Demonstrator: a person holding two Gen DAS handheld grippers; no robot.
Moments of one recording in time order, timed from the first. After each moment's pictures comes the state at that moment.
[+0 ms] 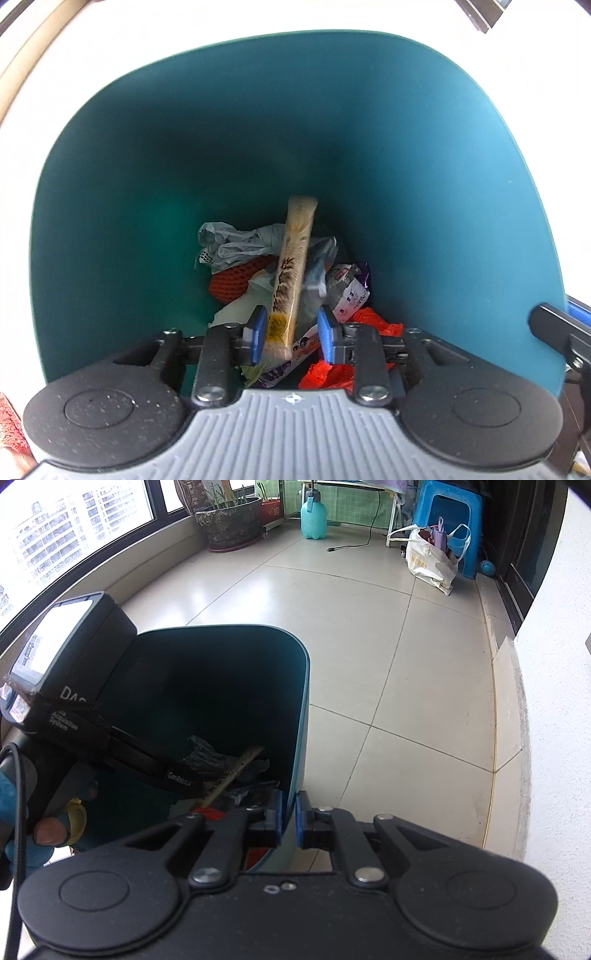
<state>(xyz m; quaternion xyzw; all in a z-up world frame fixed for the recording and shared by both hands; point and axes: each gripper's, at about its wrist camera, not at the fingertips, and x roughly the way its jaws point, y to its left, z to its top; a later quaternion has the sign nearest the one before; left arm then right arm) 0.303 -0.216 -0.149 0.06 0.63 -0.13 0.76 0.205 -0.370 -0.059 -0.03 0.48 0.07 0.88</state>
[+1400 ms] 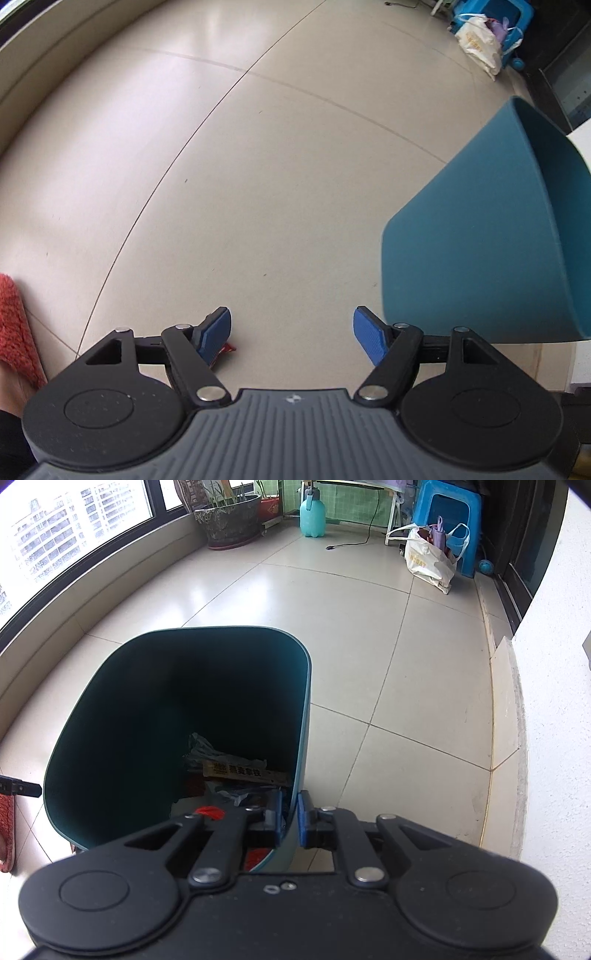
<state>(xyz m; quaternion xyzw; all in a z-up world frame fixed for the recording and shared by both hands) 0.233 0.058 -0.168 -0.09 0.61 -0.03 0.79 0.207 -0.369 -0.055 -0.03 0.48 0.06 0.87</state>
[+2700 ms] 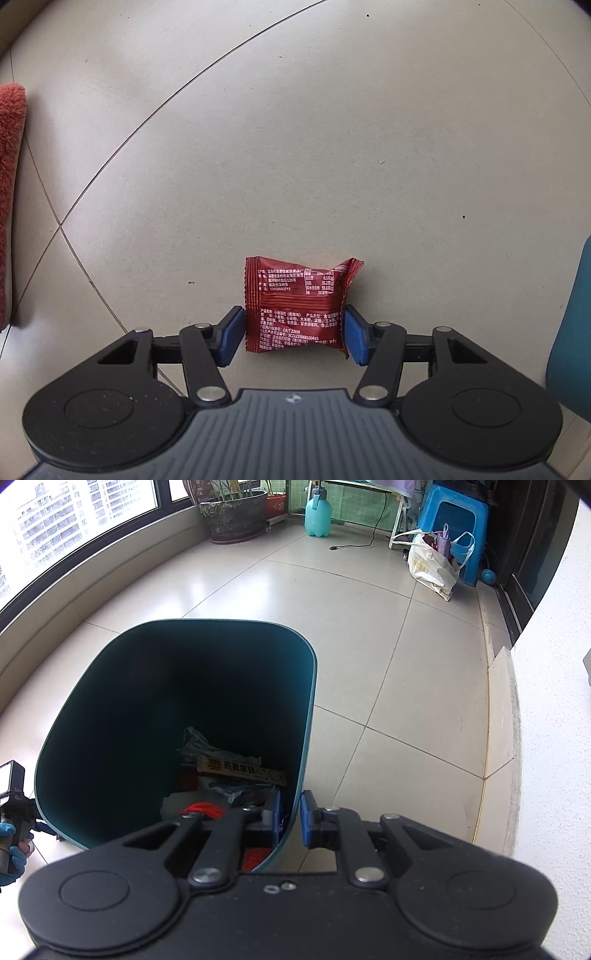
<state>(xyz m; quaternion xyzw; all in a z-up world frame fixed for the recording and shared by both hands) 0.218 0.127 -0.360 -0.17 0.69 0.16 0.69 0.206 -0.361 -0.055 -0.05 0.48 0.06 0.87</state>
